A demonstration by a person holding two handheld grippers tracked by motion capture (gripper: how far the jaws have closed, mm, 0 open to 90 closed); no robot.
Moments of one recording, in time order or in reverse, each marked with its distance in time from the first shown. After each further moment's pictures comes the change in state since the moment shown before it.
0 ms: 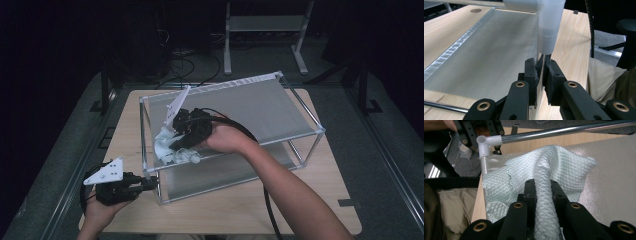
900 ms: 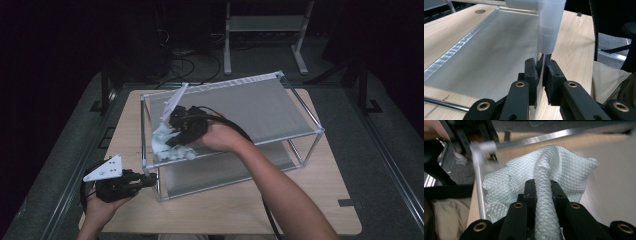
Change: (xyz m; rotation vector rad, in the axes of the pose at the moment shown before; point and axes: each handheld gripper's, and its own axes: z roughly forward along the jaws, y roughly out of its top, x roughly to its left) left arm 0.008 -0.001 0.000 -0.012 0.020 -0.011; right arm -0.007 0.011 0.012 -0.021 -0.013 0.031
